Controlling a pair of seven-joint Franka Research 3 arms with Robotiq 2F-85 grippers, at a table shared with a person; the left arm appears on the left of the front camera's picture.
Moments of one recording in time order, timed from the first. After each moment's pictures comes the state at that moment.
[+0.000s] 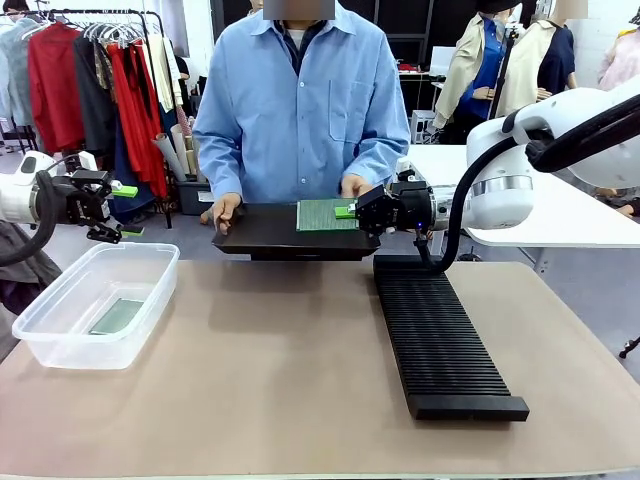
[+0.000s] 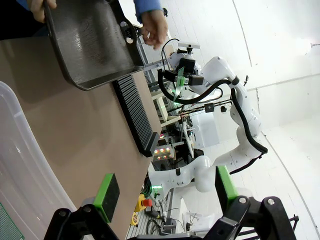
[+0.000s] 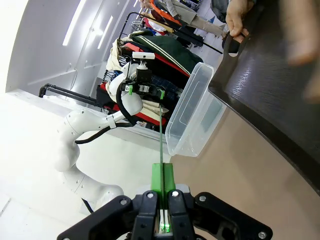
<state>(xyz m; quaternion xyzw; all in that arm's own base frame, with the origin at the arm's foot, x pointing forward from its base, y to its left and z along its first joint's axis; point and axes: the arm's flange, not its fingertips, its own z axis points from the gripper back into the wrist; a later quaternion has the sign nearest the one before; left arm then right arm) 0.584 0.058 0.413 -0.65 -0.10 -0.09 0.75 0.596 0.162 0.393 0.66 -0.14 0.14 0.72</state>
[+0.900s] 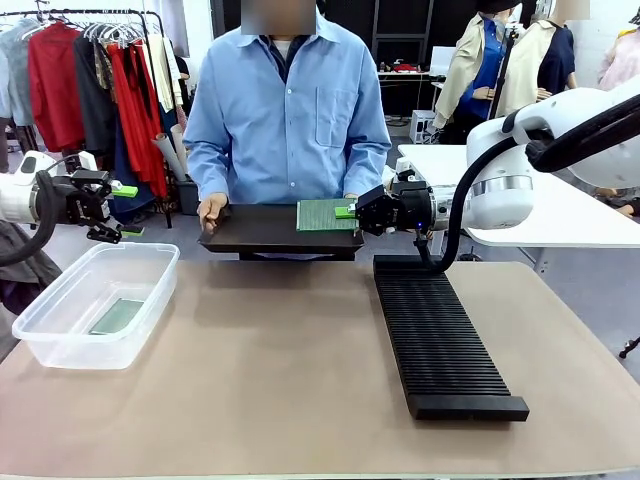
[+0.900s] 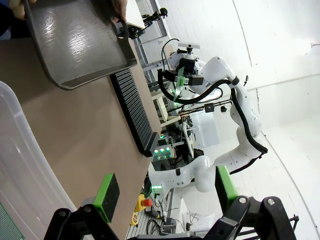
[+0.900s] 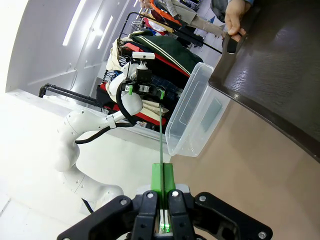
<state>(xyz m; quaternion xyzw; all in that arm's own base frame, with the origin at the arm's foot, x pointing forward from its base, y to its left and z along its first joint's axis) 0.584 0.058 0.413 -0.65 -0.10 -0.09 0.75 0.596 0.162 0.393 0.66 -0.14 0.14 0.72</state>
